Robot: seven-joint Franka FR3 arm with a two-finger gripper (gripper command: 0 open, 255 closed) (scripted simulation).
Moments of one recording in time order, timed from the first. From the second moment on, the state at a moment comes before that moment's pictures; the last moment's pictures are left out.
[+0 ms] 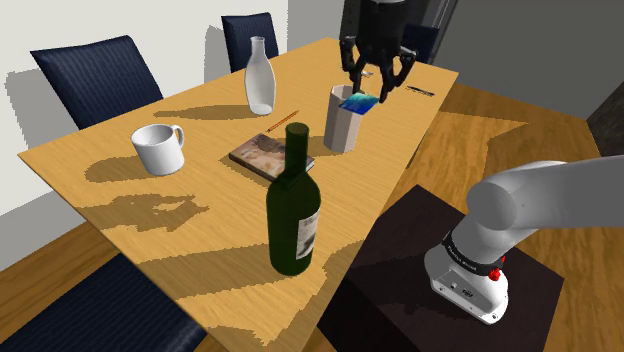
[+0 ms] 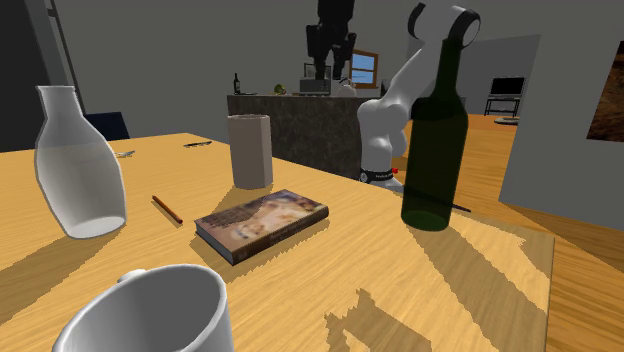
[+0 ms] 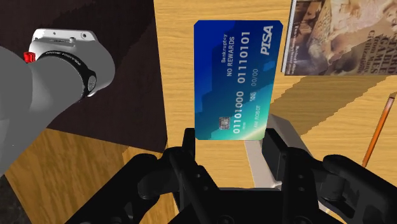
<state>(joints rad) -0.36 -0.73 0.57 -2.14 0.22 1.49 1.43</state>
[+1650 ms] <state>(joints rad) -0.55 -0.16 0.65 -1.62 -0.05 1.49 1.42</state>
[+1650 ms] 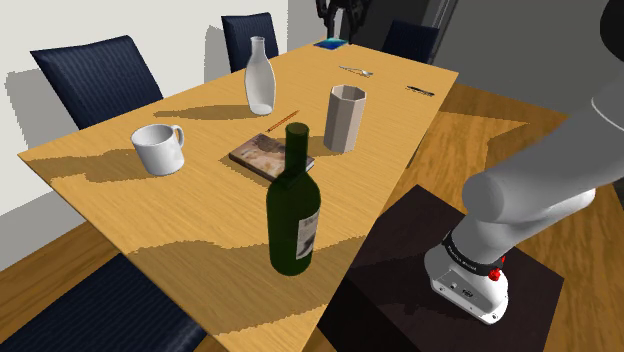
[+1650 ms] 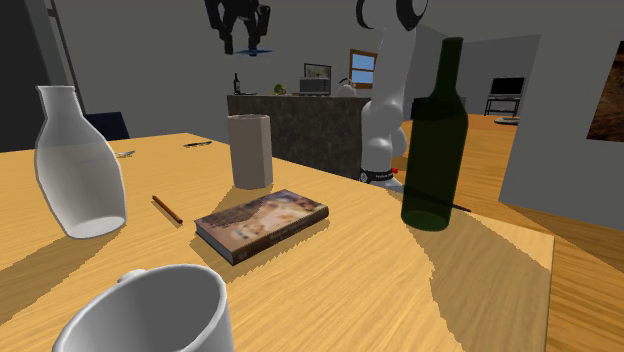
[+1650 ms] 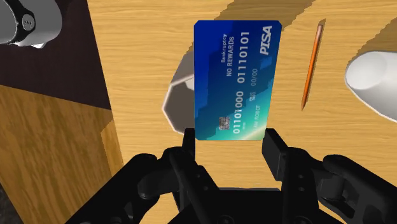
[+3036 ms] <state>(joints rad) -0.40 0.49 0.65 -0.97 -0.44 1.37 1.43</state>
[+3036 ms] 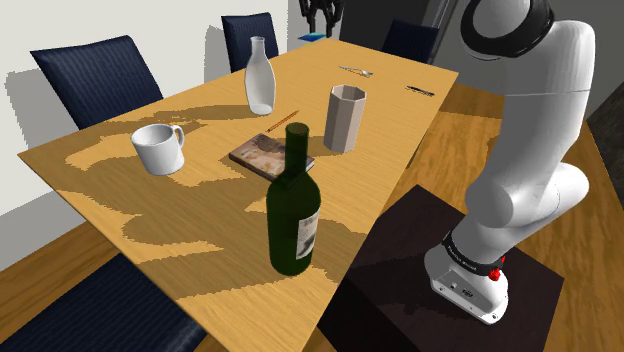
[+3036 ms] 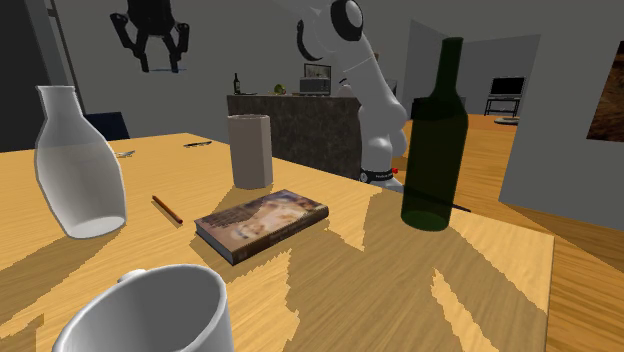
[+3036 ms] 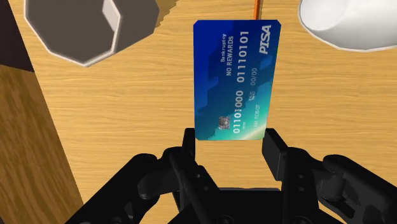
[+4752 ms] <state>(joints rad) -0.54 0.39 0.66 -1.48 -0.39 1.77 1.50</state>
